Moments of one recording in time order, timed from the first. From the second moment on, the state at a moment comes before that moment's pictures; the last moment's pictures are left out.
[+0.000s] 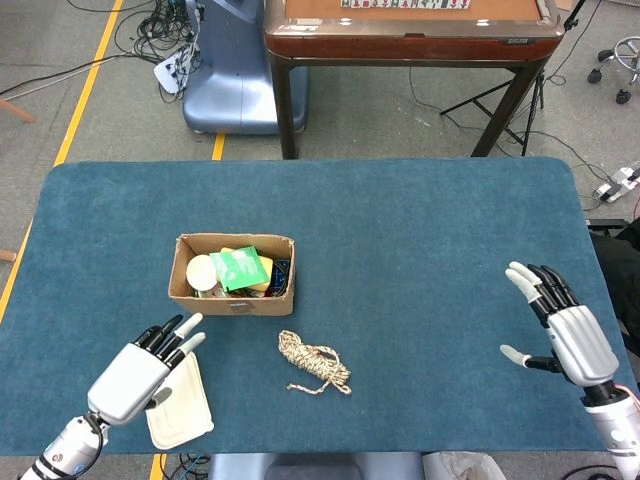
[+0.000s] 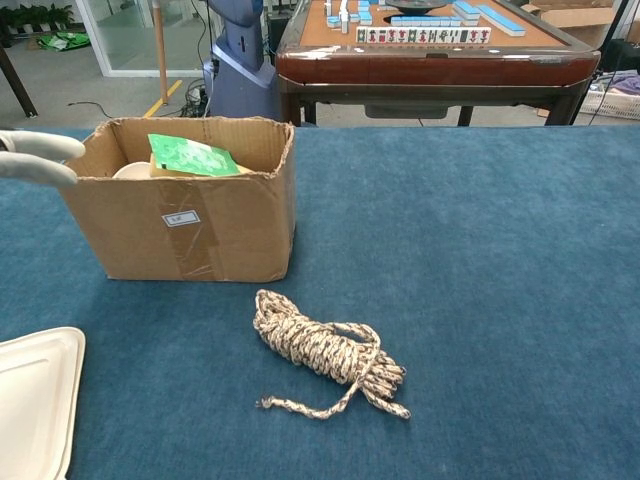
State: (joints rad) left arm -0.37 -1.05 0.18 -1.94 1.76 1.35 0.47; right arm 0.18 -1.01 0.01 -1.66 -1.69 1.51 0.29
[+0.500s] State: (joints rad) left arm -0.41 -1.14 0.12 -1.96 1.74 1.18 0.60; right arm 0.16 -0.98 0.03 -1.66 -1.67 1.56 0.33
